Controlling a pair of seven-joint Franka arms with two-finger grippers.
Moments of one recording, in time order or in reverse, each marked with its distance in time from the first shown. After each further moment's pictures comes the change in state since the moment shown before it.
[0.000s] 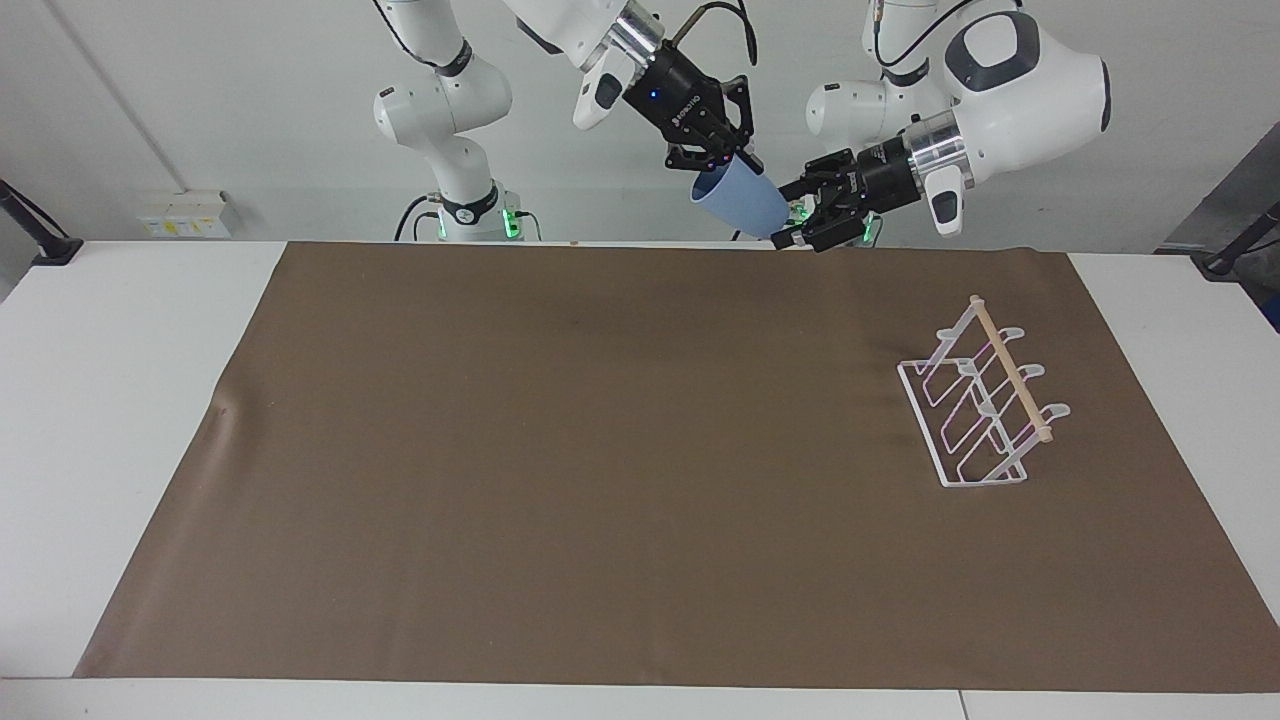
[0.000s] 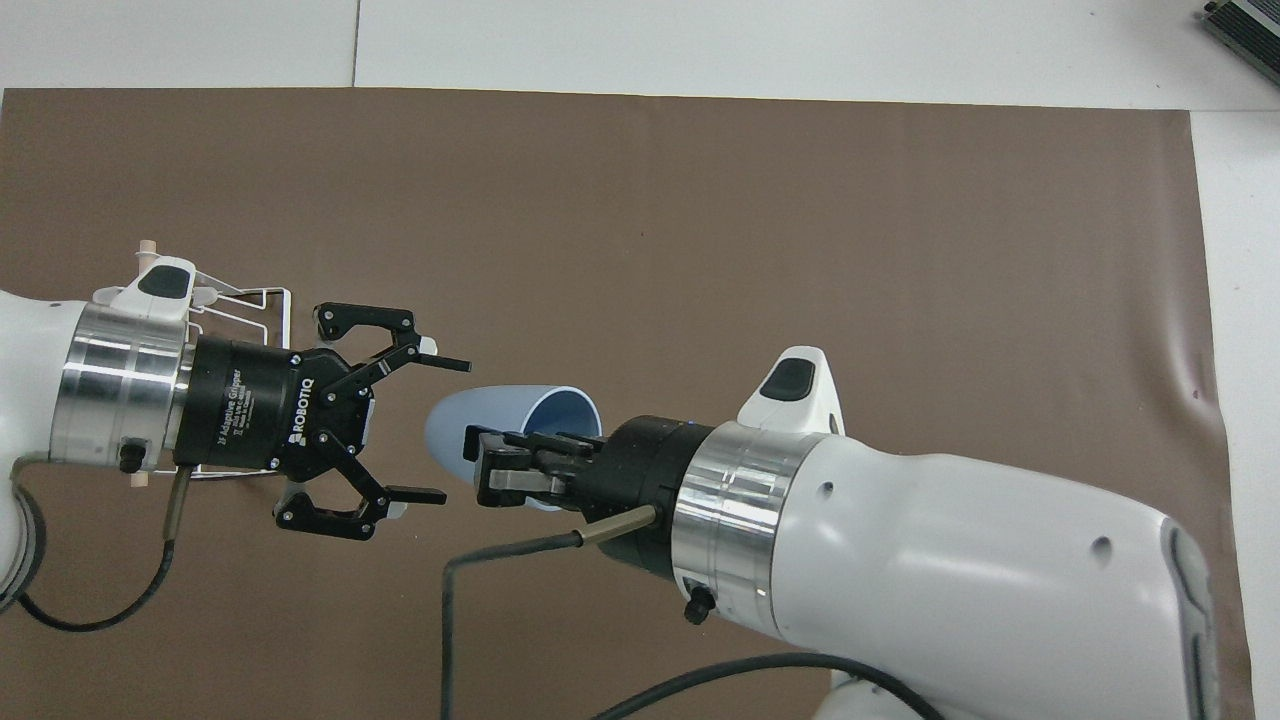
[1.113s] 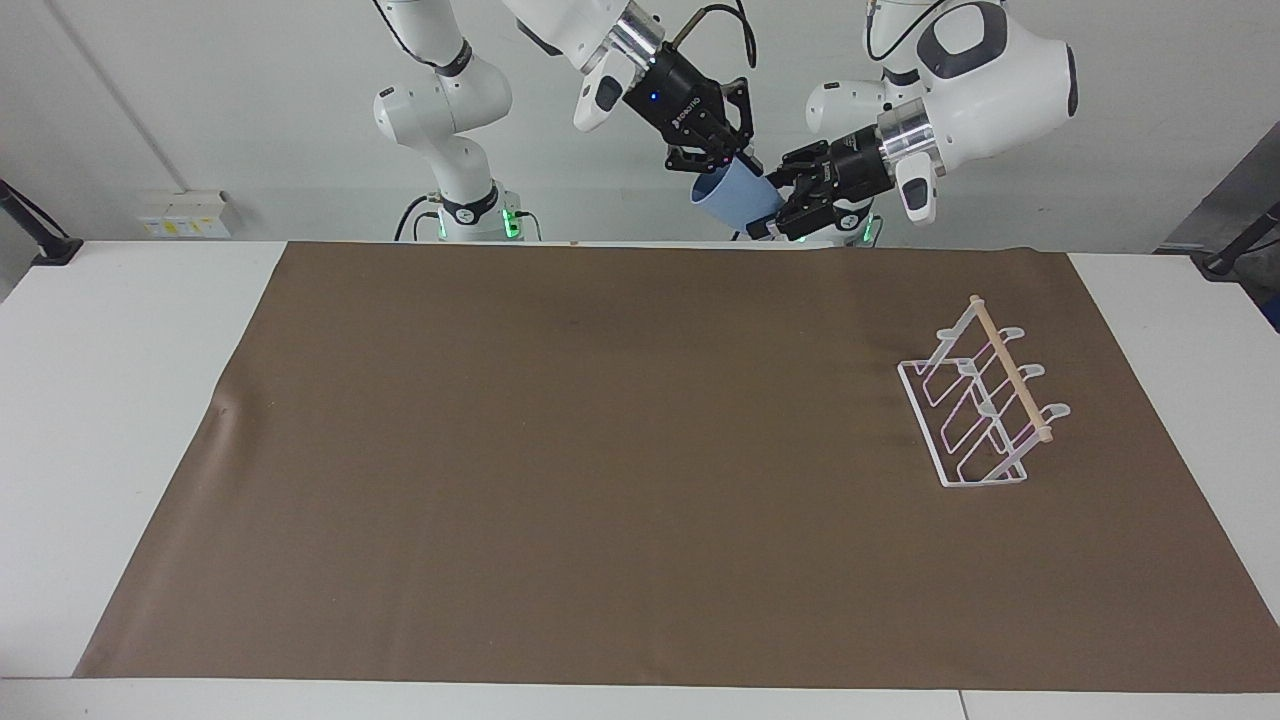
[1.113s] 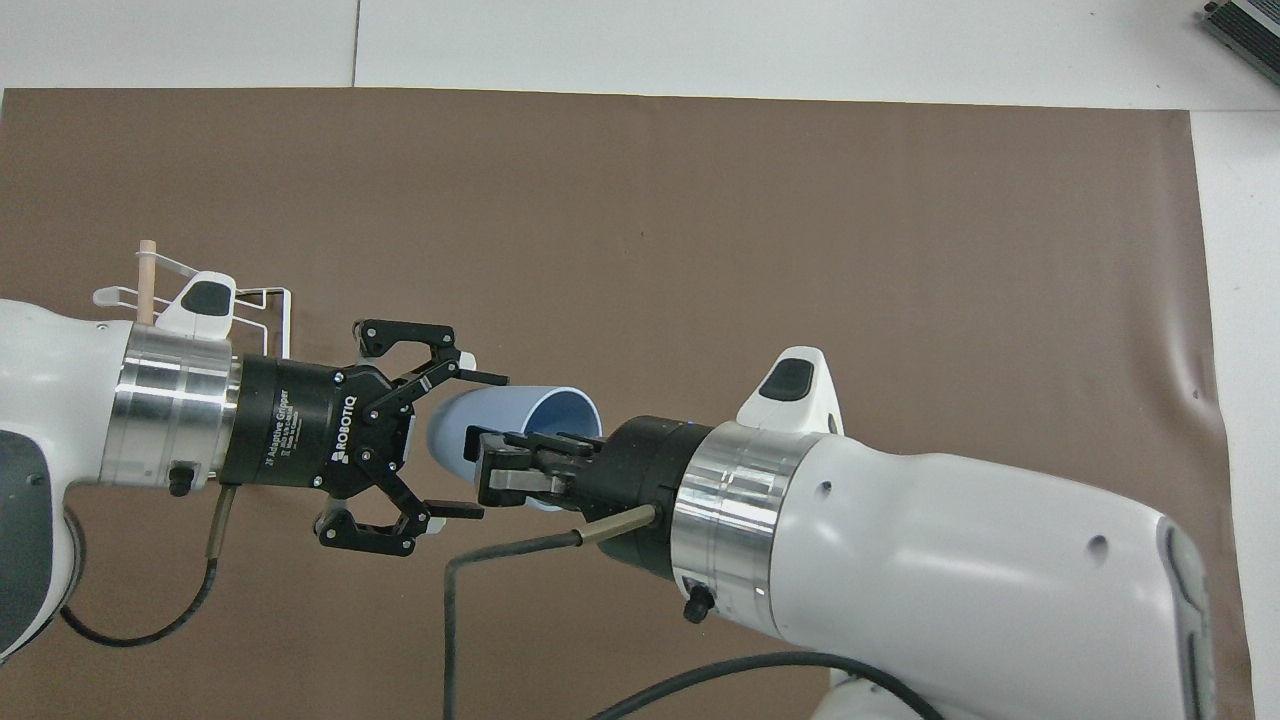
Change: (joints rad) left arm -0.041 -0.016 -0.023 -0.019 0.000 0.064 -0.013; right arm 0.000 0.000 0.000 -0.002 0.000 0.000 0.000
